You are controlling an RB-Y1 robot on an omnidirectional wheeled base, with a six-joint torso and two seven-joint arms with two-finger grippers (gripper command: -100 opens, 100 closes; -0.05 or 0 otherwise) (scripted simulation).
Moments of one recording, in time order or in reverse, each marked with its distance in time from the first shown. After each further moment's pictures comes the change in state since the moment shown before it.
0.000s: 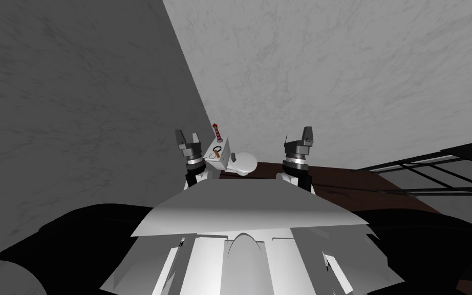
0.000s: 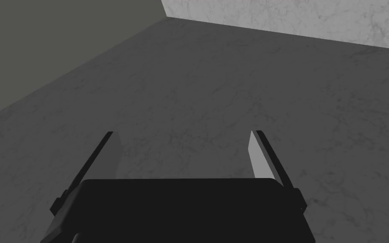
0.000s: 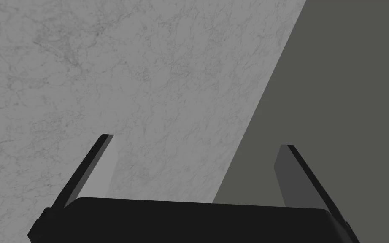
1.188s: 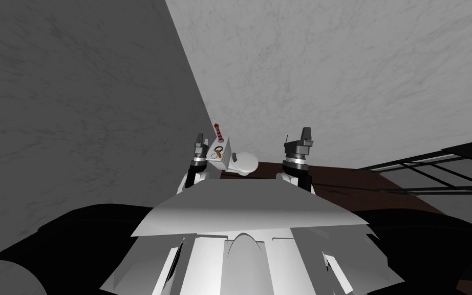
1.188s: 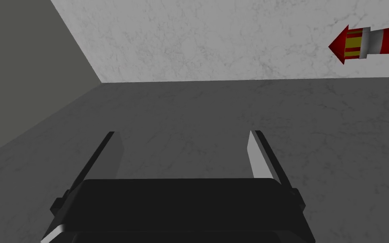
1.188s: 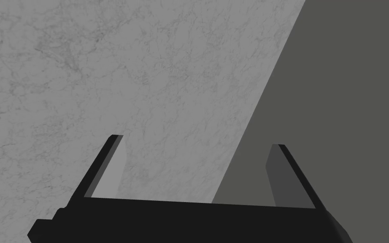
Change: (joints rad) left arm -0.011 0.214 -0.017 0.040 -0.019 0.275 0.025; right arm 0.000 0.000 0.000 0.000 0.000 0.000 0.000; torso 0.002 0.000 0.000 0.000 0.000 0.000
